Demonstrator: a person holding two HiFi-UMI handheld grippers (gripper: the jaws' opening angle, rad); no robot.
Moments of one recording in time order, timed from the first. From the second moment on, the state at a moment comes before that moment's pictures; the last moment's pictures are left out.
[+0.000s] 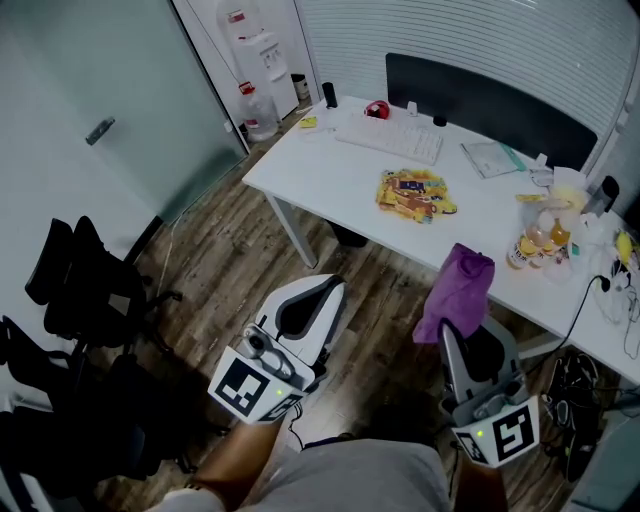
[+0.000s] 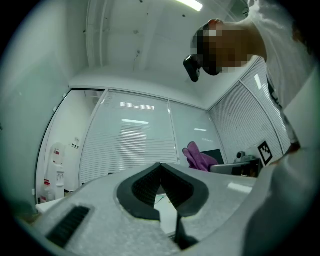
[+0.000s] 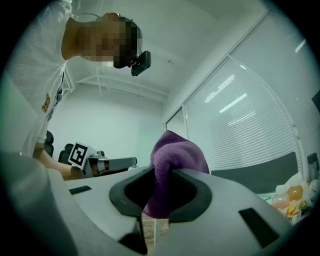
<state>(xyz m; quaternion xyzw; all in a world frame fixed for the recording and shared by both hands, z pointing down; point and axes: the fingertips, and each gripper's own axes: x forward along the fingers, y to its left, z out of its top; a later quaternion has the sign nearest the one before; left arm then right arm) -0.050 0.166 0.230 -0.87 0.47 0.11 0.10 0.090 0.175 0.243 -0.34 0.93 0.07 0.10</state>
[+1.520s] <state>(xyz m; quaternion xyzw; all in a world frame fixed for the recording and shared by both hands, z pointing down) -0.018 -0.020 0.241 -0.85 0.51 0.09 0.10 0.135 -0.014 0.248 -0.32 0.94 0.08 0.09</state>
